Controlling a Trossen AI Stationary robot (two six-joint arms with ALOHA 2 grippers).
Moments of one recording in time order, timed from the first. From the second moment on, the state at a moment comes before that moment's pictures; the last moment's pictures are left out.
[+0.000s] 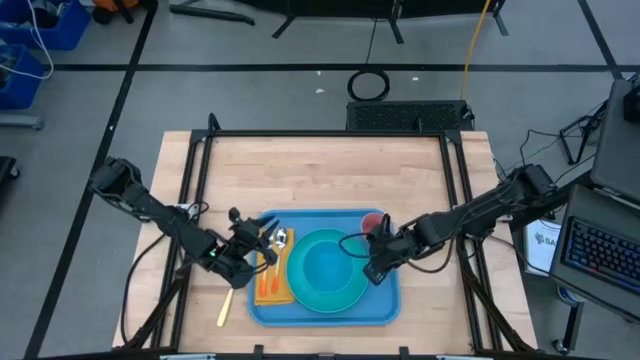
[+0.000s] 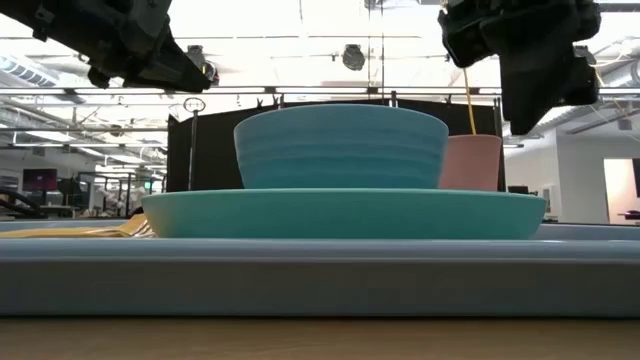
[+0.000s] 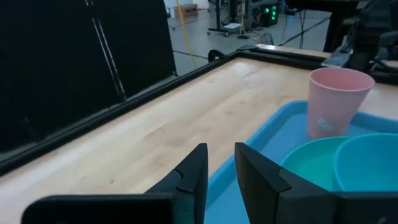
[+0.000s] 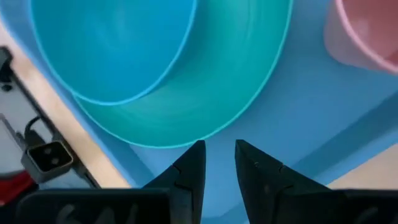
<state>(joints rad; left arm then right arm) -0.60 1.38 0.69 -0.15 -1.23 -0.78 0.39 1.48 1.04 -0.68 0.00 1.21</state>
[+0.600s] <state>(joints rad) -0.56 1.38 0.69 -0.04 -1.24 -0.55 0.45 1.57 0.90 -0.50 0.08 1.43</state>
